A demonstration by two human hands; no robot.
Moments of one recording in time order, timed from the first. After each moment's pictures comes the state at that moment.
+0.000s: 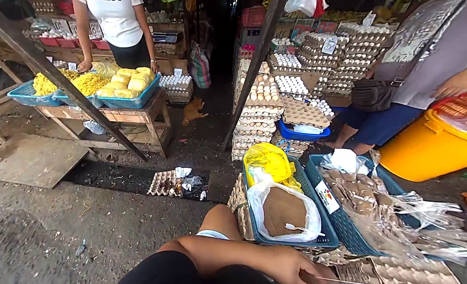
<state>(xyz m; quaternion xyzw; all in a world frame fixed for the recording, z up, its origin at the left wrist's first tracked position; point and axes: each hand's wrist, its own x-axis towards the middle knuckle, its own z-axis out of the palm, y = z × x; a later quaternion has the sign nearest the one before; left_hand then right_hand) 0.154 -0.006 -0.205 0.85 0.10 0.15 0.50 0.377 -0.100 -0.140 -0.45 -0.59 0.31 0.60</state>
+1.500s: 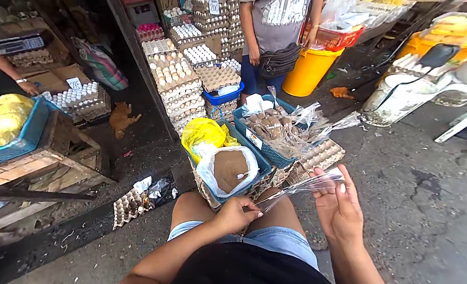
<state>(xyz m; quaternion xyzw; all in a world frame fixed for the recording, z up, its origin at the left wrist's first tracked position) 0.147 -0.019 -0.197 0.77 0.26 0.15 0.56 0.384 -0.126 -0.186 -0.38 -0.34 0.28 0.81</state>
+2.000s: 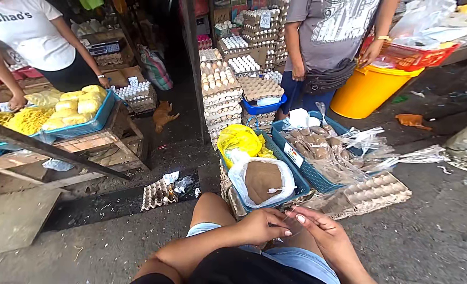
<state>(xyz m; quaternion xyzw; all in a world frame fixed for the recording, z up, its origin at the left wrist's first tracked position) 0.125 -0.016 -0.195 0.82 0.19 0.18 0.51 0.318 -0.099 -0.203 -0.45 -0.49 0.40 0.63</state>
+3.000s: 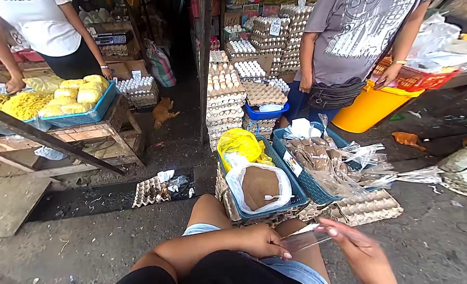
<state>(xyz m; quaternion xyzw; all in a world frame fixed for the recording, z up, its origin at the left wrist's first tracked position) 0.139 -0.010 -0.211 0.85 0.09 0.05 0.52 0.375 -0.109 -0.185 -0.46 -0.59 0.32 0.58</state>
